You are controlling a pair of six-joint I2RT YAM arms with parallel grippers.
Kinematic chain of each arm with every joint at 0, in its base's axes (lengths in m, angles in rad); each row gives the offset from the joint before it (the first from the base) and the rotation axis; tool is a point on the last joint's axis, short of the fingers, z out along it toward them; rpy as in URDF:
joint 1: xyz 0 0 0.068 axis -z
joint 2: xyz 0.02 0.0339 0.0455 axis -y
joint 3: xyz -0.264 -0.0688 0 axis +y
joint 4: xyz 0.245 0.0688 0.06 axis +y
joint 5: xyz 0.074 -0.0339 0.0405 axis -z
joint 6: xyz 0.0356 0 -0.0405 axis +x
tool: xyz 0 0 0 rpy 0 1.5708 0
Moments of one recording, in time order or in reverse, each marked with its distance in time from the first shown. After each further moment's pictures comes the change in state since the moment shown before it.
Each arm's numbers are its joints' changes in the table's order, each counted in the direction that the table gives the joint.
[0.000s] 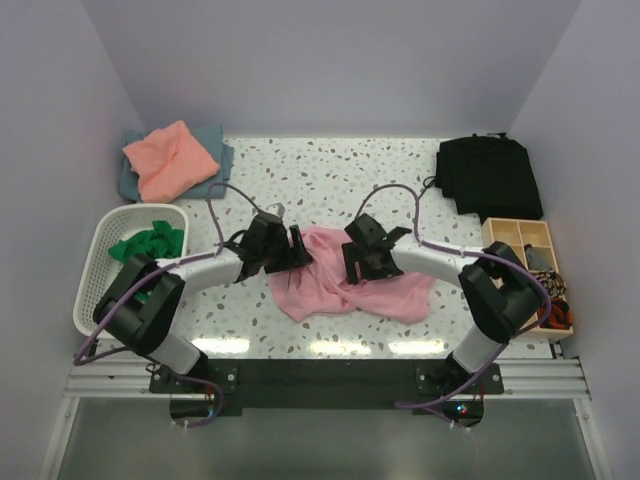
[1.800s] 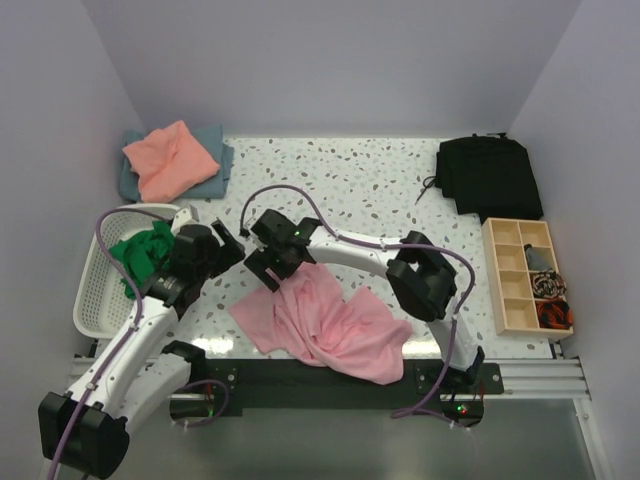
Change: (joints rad) left arm -0.277 0.683 0.078 0.468 -0.282 -0.017; right arm -0.370 -0.431 -0.698 0.082 -0.254 -0.334
